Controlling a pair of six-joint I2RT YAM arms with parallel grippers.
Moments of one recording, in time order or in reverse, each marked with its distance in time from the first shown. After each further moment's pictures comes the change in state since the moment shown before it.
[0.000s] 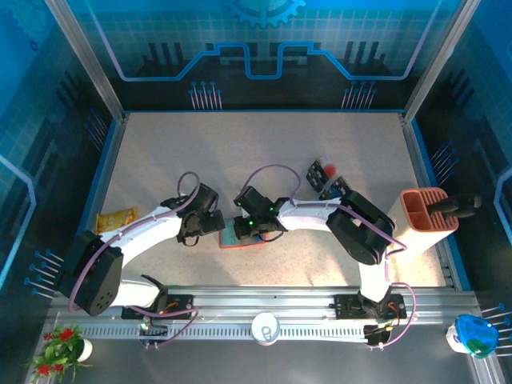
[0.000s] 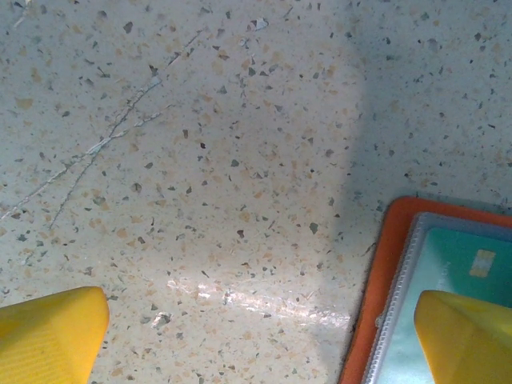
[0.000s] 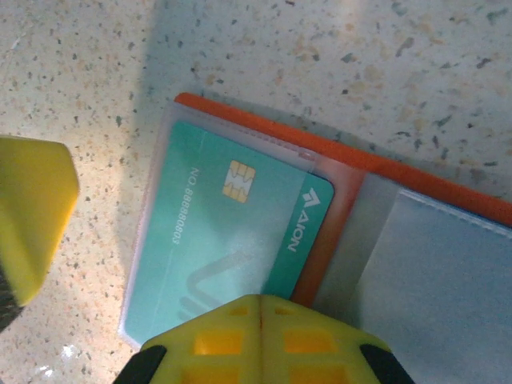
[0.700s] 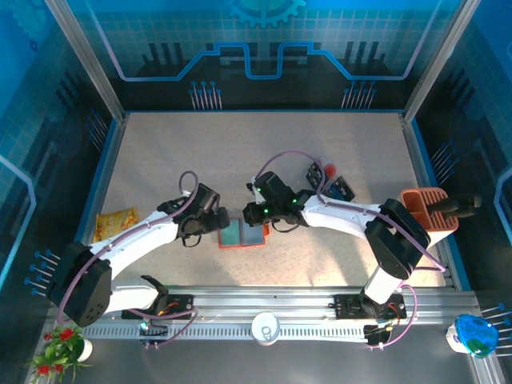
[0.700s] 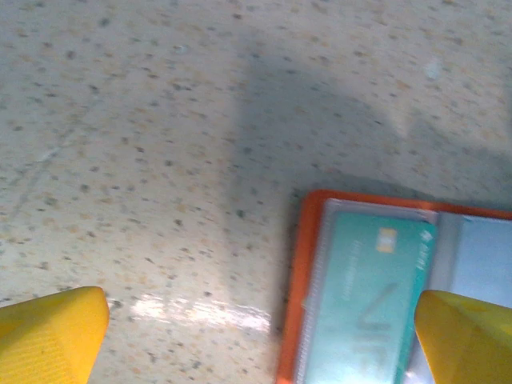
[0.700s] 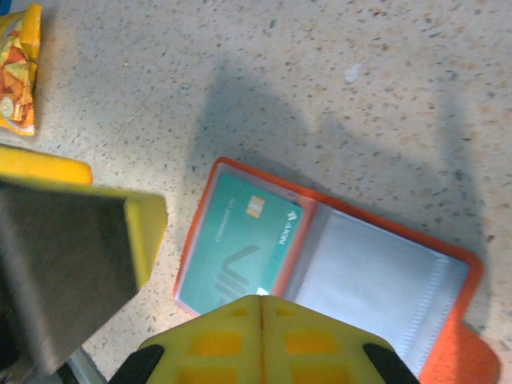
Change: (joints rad) left arm -0.078 -0.084 0.013 0.022 0.000 -0.017; right arm -0.096 -0.245 -0.085 -0.019 -0.025 -0.069
